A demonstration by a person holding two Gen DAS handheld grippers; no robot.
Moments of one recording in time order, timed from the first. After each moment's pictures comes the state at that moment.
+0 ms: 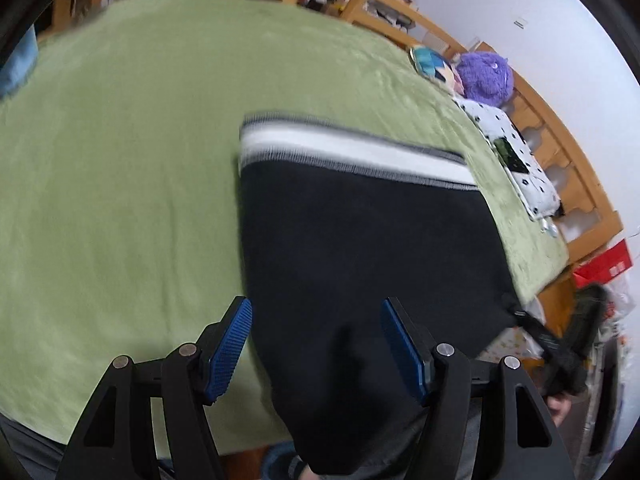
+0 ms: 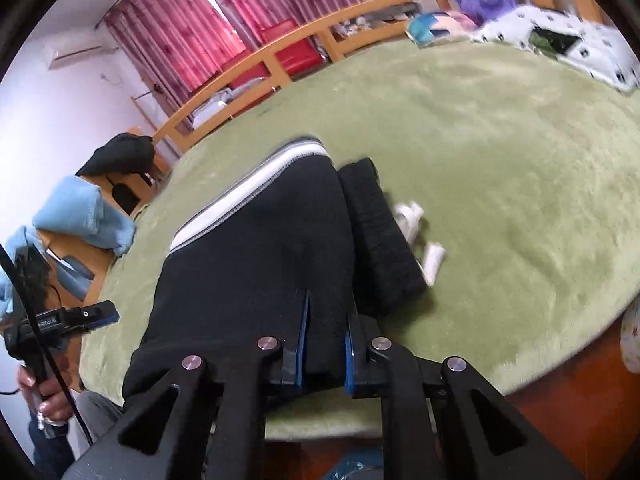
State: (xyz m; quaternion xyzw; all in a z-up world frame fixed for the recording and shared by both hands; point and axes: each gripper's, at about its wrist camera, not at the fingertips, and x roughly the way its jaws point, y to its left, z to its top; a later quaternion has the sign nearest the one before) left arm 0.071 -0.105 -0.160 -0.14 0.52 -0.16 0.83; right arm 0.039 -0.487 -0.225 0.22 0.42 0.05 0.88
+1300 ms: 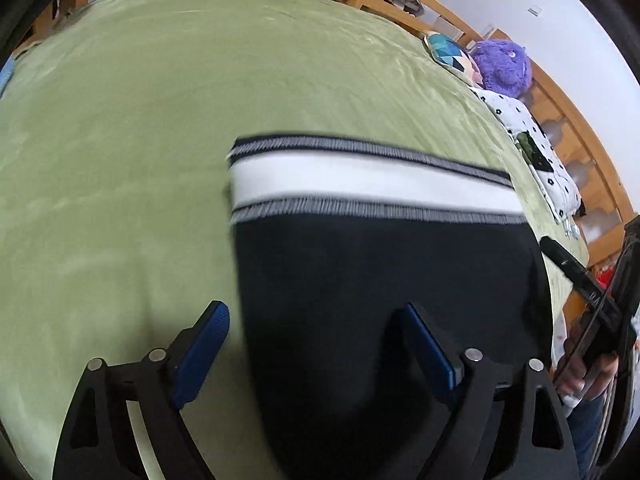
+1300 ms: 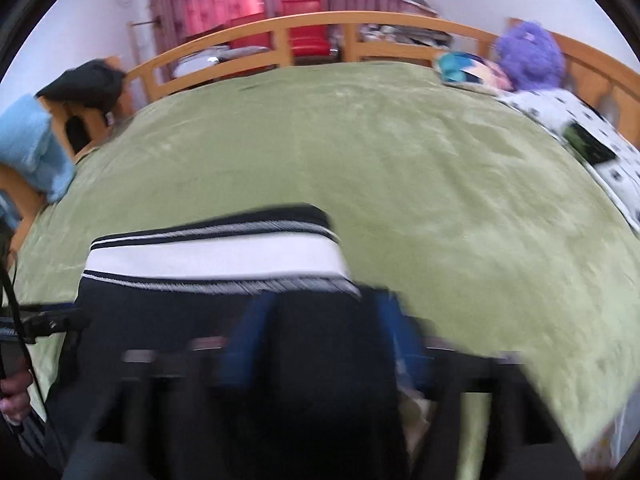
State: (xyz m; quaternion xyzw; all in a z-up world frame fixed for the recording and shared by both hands) left arm 0.130 -0.115 -0.195 -0.10 0.53 -0.14 0.83; right arm 0.143 -0.460 -0.187 0.06 0.40 0.02 0.91
